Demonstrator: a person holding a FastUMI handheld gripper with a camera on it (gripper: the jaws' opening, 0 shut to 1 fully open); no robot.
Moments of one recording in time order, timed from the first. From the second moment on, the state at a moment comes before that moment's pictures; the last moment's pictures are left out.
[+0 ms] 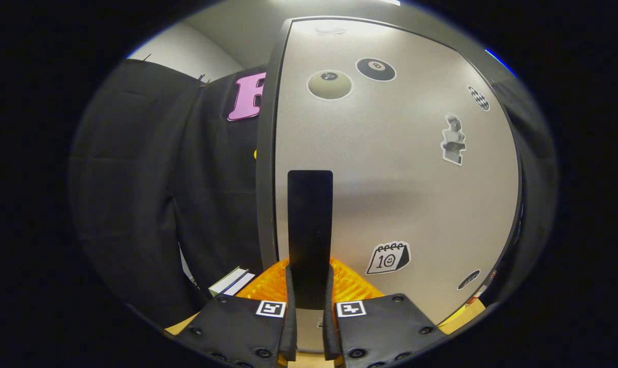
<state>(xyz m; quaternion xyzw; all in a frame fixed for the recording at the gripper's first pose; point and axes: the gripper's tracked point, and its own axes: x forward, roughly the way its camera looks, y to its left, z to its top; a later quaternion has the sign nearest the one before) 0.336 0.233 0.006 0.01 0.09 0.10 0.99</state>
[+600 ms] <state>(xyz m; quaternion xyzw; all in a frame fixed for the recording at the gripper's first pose) 0.283 0.221 0.012 0.00 0.11 0.19 0.98</state>
